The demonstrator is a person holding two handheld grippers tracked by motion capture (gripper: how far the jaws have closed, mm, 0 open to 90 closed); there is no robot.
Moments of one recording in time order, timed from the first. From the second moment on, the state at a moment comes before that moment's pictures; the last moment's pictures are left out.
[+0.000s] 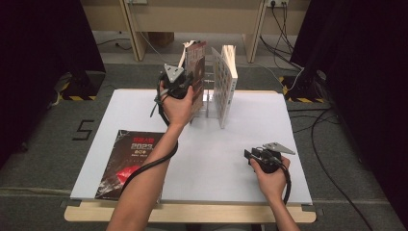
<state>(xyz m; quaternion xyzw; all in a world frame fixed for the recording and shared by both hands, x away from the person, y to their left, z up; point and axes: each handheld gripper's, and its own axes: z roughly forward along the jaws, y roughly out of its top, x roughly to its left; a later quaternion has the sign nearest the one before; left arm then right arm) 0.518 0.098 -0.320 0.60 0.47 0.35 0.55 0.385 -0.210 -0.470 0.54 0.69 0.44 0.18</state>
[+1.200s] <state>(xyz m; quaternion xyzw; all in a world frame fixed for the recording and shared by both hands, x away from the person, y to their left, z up) 0.486 0.108 -0.372 0.62 0.44 0.39 0.52 0.384 -0.205 -0.472 0.54 0.70 0.44 0.17</state>
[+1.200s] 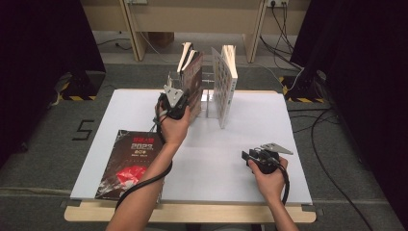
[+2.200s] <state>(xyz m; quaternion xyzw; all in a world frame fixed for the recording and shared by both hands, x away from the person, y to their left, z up) 0.456 0.129 -0.392 0.65 0.45 0.35 0.51 0.384 -0.204 -0.473 0.54 0.70 0.44 0.17</state>
